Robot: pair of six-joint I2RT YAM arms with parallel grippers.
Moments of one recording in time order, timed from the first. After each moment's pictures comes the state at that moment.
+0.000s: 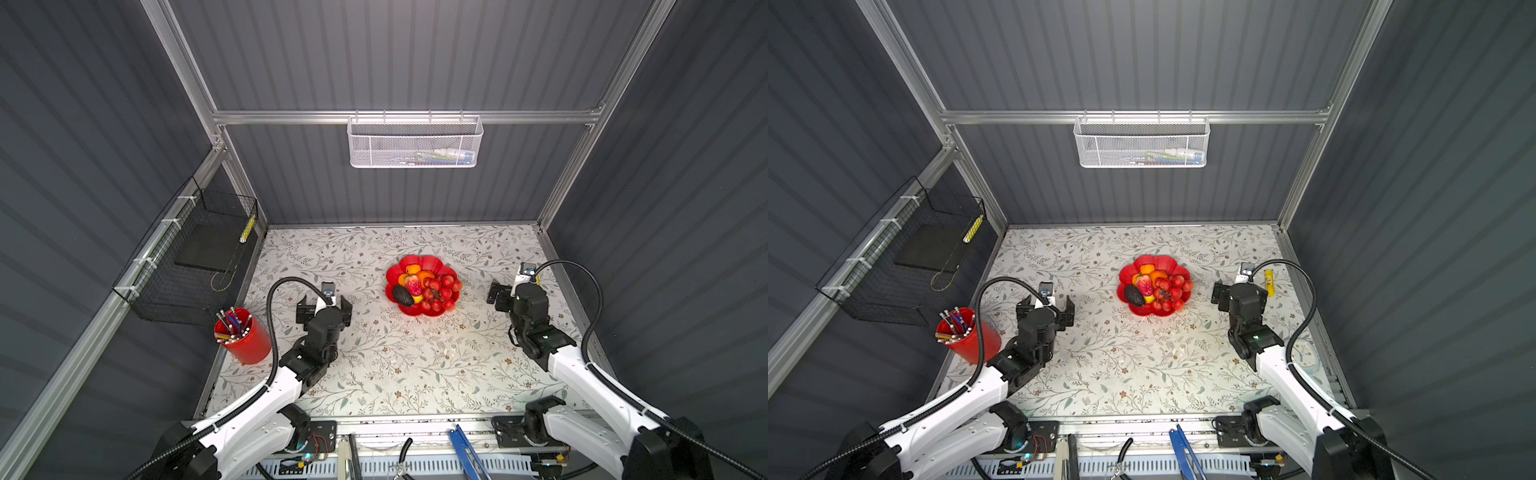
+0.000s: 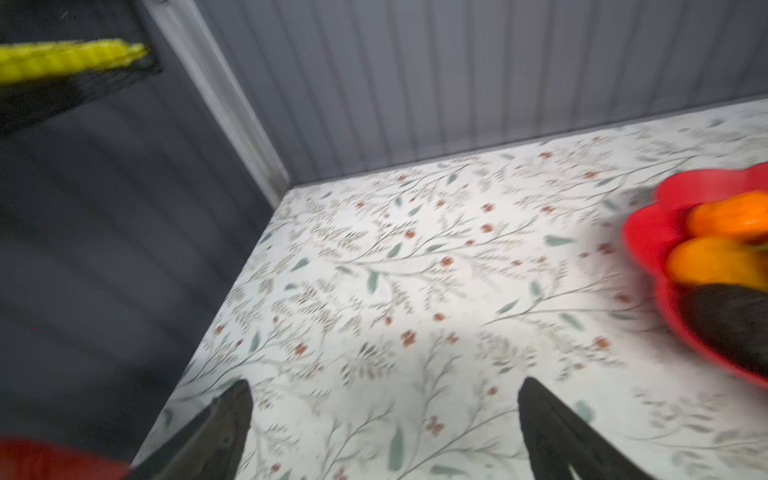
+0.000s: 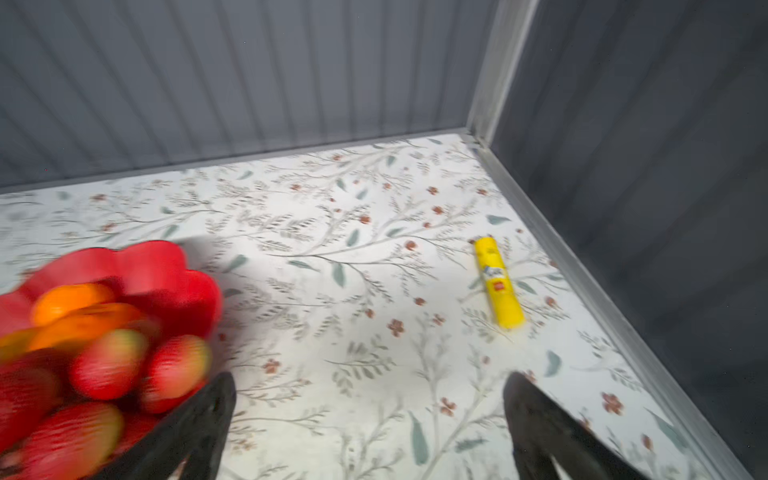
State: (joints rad) left arm -0.57 0.87 0.32 0.19 -0.75 0.03; right arm 0.23 0.99 0.46 0.12 0.46 0.17
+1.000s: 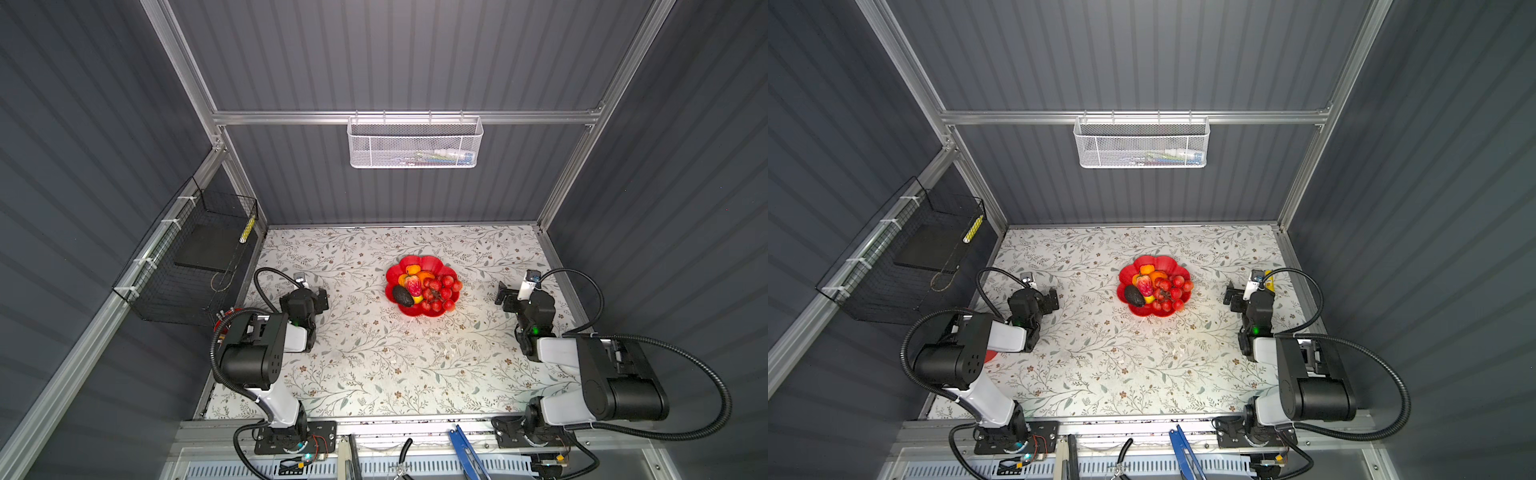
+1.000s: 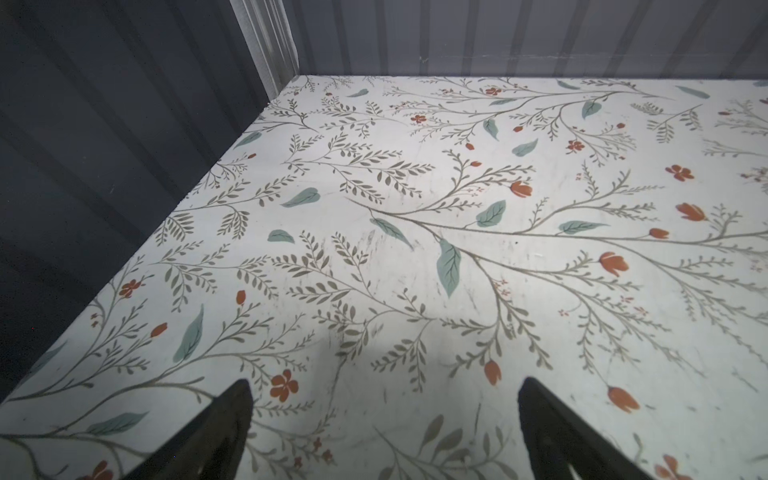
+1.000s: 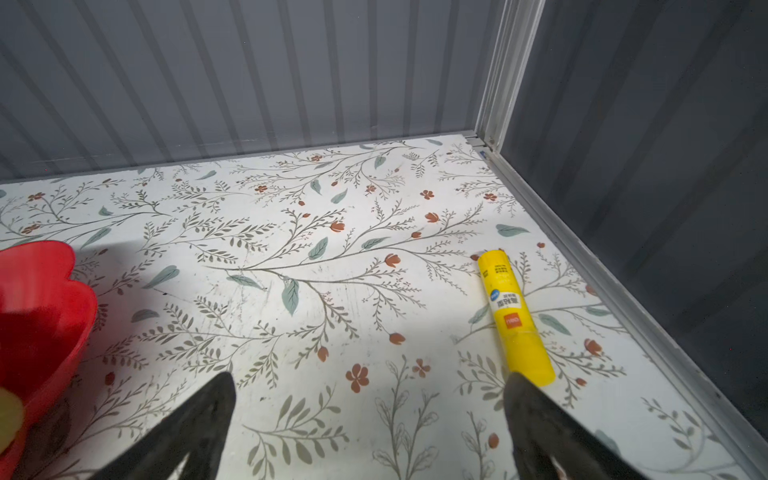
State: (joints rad) left arm -0.06 1.70 0.46 0.81 -0.28 -0.03; right arm -0.03 1.45 0.32 0.85 0.08 0.04
